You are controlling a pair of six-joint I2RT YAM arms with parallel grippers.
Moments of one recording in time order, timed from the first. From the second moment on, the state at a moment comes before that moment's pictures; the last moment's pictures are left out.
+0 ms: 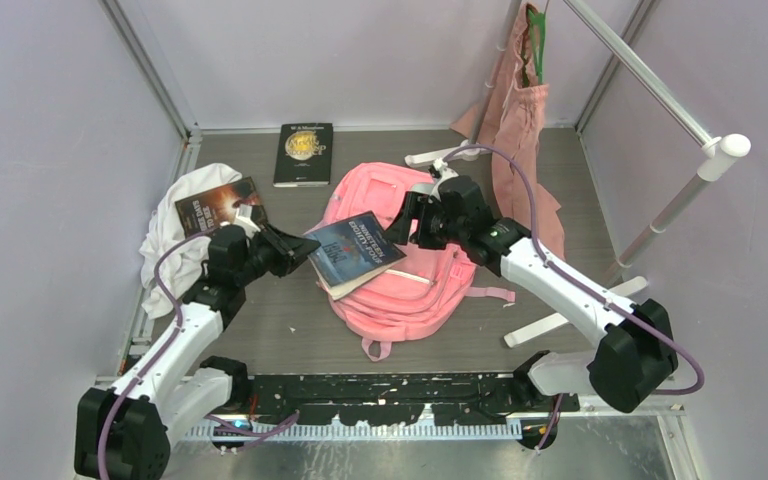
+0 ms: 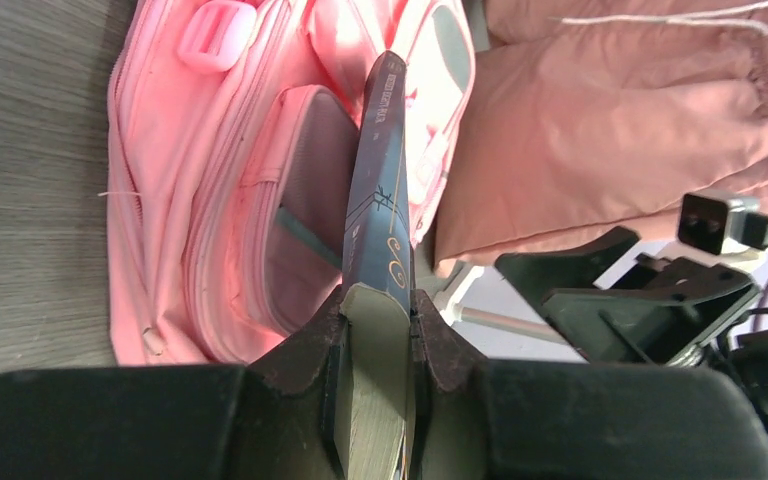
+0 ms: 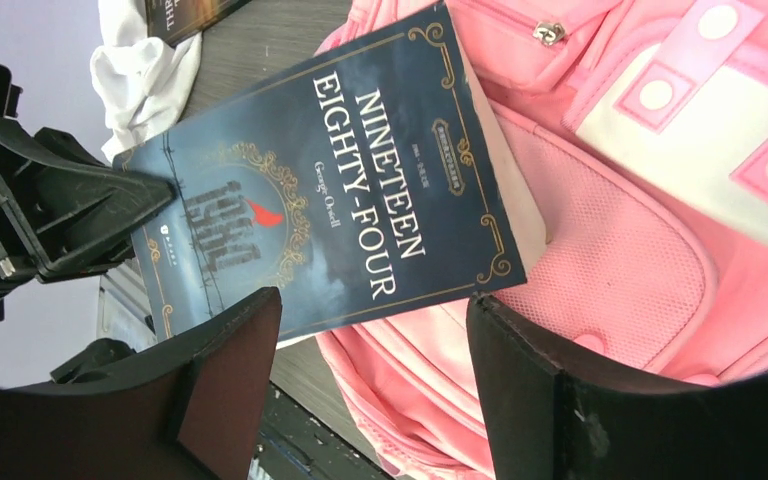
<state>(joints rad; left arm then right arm) -0.23 0.91 0.49 0.04 0.37 -1.17 0.61 1.30 1.01 -0.29 -0.18 0.68</state>
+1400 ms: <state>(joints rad) -0.23 0.83 0.97 -0.42 0.44 -0.87 0.98 1.28 1.14 -0.49 0.05 0.28</state>
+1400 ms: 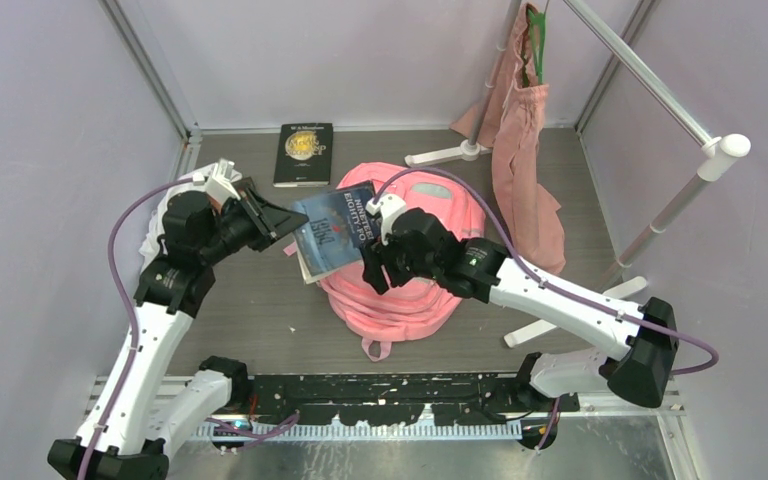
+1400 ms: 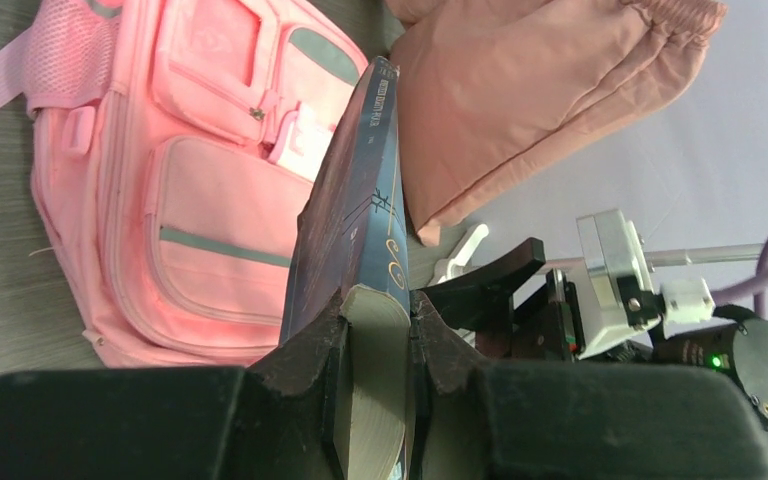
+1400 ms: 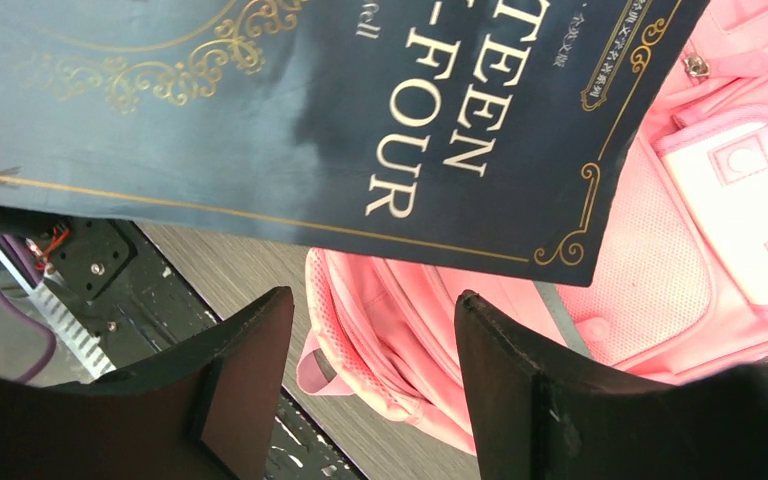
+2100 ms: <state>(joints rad) -0.23 0.73 1.05 -0.78 0.31 -0.80 1.08 1.37 1.11 -0.51 0.20 0.19</state>
